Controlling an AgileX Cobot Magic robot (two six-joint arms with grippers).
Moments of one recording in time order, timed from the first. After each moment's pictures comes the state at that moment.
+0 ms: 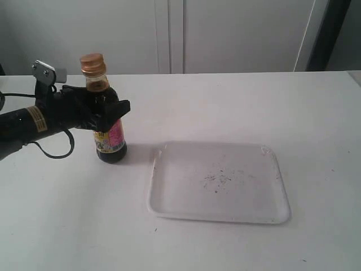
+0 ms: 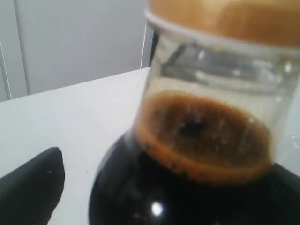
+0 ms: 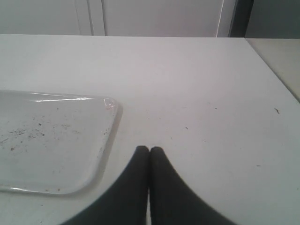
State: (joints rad) left arm -0.15 1.94 -0.88 0.84 -1.01 -0.56; right arm 0.05 0.01 -0.01 0.00 0.34 0.04
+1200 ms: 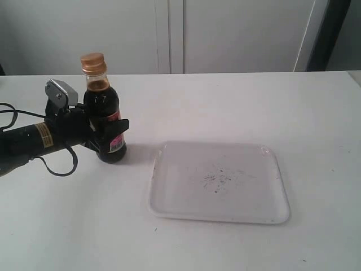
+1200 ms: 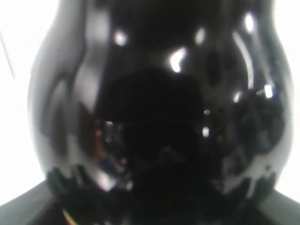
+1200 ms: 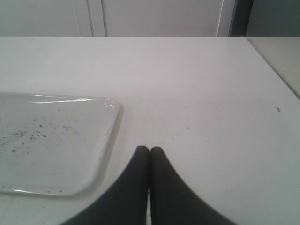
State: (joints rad) left arm -0.15 2.05 -0.88 0.89 -1.06 -0.41; right arm 0.05 0.01 -0.01 0.00 0.34 0.05
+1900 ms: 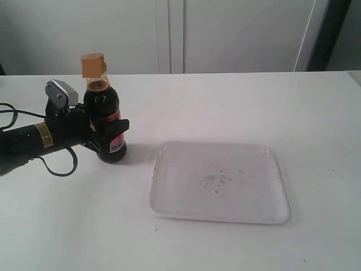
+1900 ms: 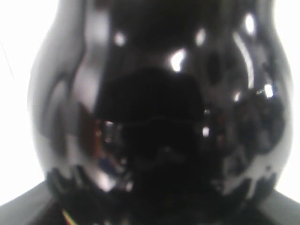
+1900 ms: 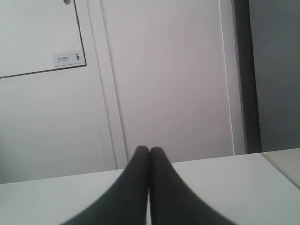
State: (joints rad) left arm -0.15 2.05 -0.88 0.90 -1.06 -0.41; right arm 0.05 0.01 -0.01 -0.01 -0.14 0.20
